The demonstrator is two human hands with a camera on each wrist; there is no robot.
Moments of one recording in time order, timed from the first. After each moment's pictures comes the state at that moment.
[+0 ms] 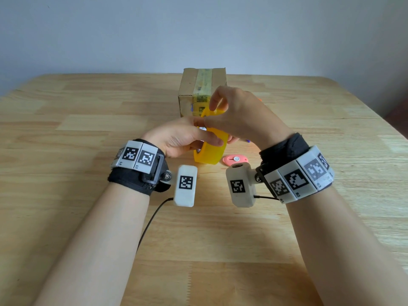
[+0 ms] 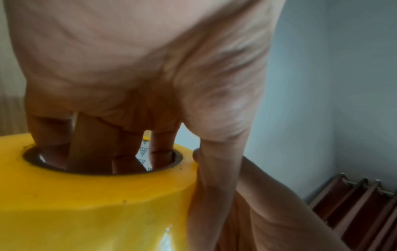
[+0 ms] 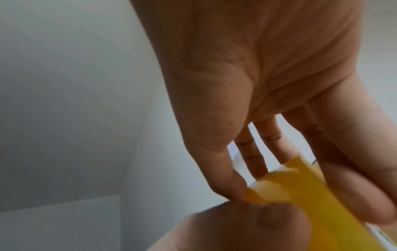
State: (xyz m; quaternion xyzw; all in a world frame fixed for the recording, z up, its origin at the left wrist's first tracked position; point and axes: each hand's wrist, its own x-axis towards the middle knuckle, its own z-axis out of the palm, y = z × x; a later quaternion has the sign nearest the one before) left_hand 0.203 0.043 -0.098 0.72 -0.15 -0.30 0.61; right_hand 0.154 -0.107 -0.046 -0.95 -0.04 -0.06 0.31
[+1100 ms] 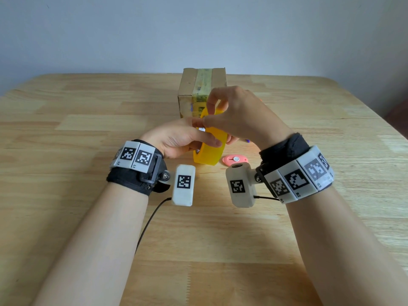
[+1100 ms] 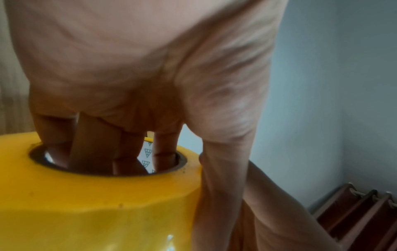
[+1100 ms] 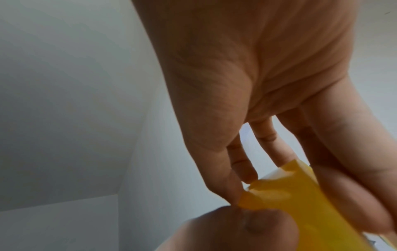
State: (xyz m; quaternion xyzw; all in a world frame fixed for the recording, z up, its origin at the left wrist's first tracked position) left_hand 0.209 0.047 -0.105 0.69 -0.16 -0.32 0.63; right_hand 0.152 -0.108 -0.045 -0.94 -0.06 -0.06 0.32
